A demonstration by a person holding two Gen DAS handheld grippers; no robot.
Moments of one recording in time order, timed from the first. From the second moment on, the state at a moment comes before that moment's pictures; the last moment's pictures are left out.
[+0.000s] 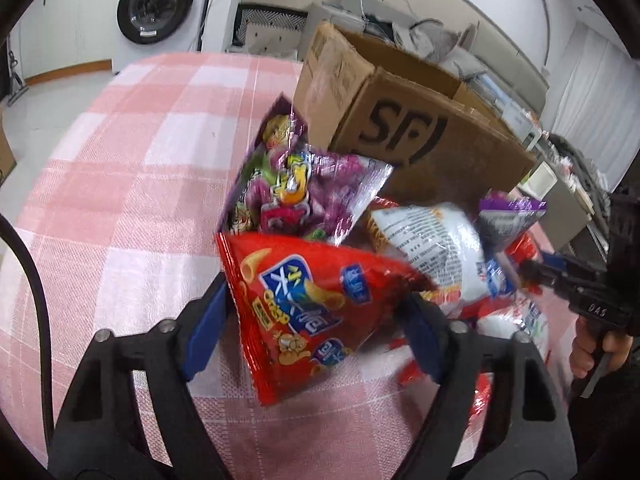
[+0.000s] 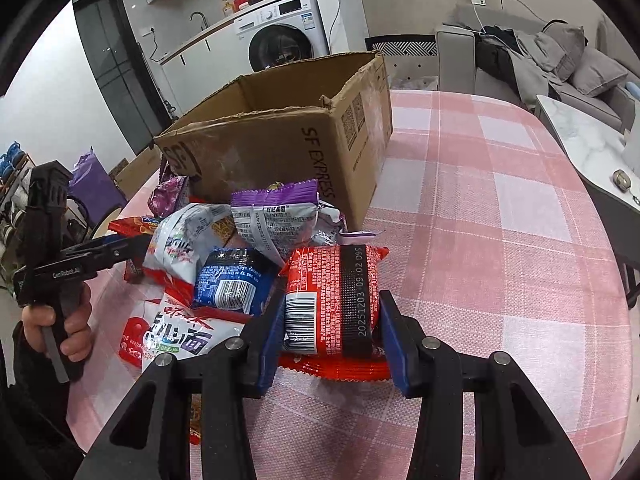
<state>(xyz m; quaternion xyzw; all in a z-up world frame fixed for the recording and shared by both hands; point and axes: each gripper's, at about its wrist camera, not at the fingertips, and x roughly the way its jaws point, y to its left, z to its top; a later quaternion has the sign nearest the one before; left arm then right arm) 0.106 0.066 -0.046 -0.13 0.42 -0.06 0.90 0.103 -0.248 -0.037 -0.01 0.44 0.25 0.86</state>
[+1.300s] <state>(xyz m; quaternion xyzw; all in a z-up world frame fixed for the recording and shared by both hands) 0.066 0.044 0.048 -0.09 0.31 -0.06 0.95 0.079 -0.260 0.029 0.02 0.34 0.26 0.91</state>
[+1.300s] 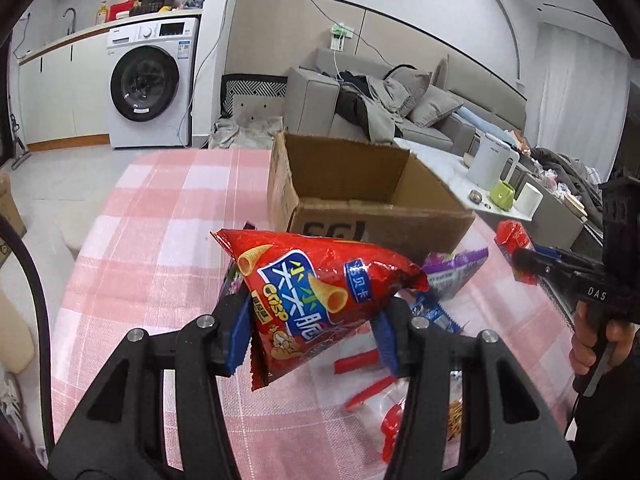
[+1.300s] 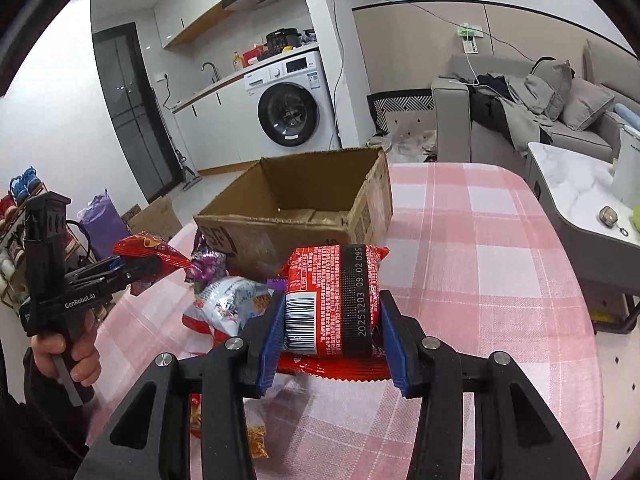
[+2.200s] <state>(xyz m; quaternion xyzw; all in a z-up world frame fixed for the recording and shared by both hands) 0.122 0.014 0.100 -0.06 0.29 -0.06 0.95 0.124 -0.216 0.060 0.04 0.32 0.27 0.91</state>
